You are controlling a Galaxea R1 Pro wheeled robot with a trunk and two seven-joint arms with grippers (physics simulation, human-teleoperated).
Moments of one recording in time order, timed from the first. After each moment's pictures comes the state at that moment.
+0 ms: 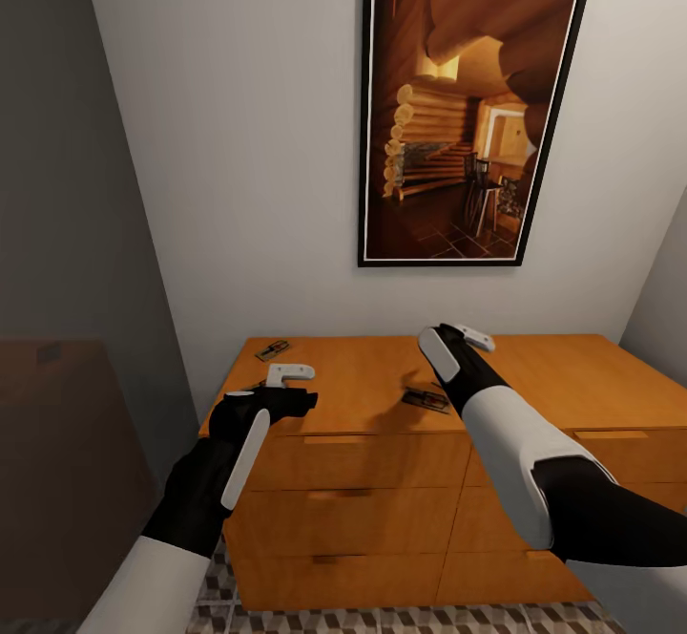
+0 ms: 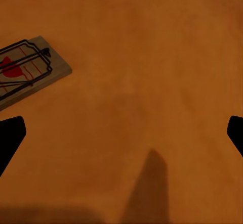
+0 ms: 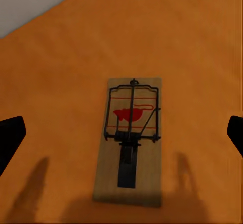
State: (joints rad) left arm -0.62 -0.13 -0.19 -1.30 0.17 0.87 0.15; right arm -1.15 0.12 0.06 -0.48 -0.59 0.37 -0.84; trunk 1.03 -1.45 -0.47
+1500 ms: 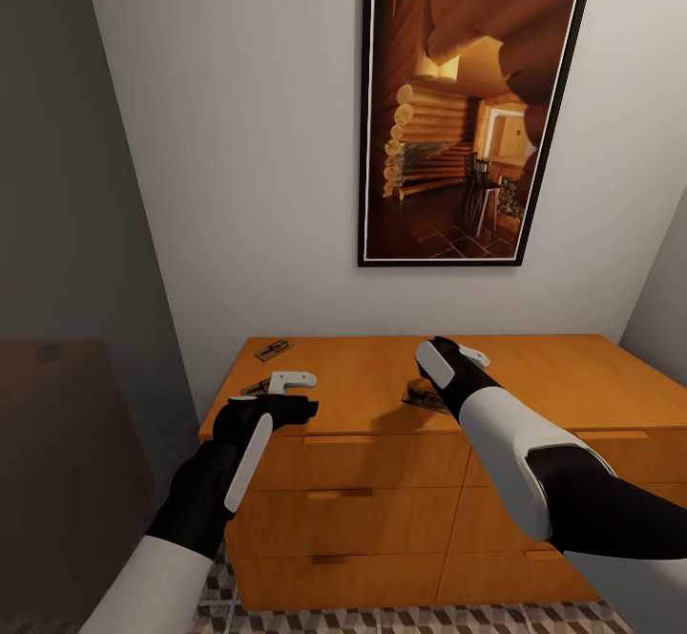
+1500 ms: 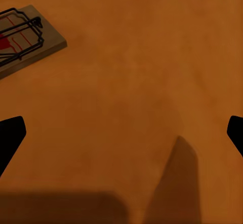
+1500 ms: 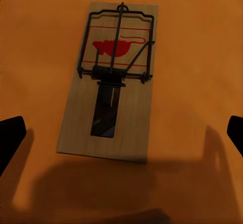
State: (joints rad) left arm -0.62 -0.14 -0.19 -1.25 0.17 0.87 0.15; right arm -1.18 0.13 0.06 -0.32 -0.59 0.41 -0.81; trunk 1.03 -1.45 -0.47
